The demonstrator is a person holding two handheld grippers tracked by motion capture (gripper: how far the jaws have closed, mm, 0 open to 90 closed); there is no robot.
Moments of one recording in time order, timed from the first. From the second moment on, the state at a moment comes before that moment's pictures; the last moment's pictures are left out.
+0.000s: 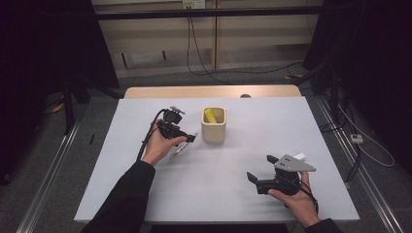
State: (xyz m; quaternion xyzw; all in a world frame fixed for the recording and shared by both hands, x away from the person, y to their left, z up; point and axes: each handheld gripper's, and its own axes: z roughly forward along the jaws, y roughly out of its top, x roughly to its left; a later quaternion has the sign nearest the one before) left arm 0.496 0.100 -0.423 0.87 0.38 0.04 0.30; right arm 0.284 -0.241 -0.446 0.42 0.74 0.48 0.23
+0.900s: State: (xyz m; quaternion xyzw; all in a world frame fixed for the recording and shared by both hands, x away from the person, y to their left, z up) left arm 0.492 0.077 -0.439 0.90 0.36 0.07 0.26; right arm 0.284 -0.242 -0.445 0.42 0.73 0.48 0.24
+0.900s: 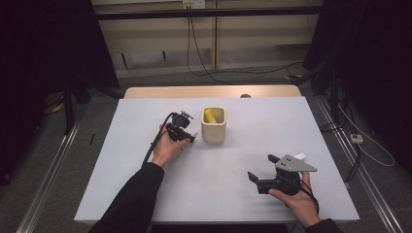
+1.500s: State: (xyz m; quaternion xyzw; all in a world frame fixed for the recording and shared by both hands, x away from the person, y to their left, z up) left arm 0.495 0.076 -0.438 0.90 0.35 0.06 0.25; right arm 0.283 -0.243 -0.444 0.42 0.73 0.48 0.24
